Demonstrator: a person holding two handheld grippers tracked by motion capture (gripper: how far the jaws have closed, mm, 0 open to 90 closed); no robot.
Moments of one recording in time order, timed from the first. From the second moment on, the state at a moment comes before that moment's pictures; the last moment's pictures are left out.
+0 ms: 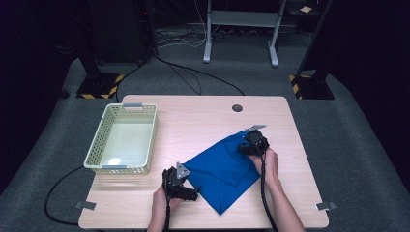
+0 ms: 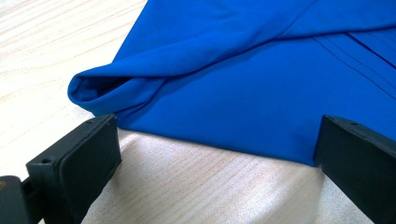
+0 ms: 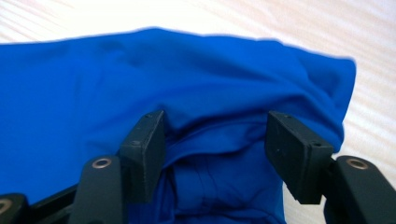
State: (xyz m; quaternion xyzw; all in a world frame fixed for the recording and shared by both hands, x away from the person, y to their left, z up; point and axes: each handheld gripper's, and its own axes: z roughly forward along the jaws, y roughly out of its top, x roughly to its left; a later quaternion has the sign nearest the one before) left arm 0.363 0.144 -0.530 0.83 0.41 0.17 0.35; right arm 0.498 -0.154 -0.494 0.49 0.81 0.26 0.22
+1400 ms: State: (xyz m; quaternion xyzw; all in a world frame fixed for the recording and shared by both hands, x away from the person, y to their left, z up) left arm 0.363 0.144 -0.530 0.83 0.41 0.17 0.35; right arm 0.467 -0.211 -0.498 0.53 0.76 0.31 0.21
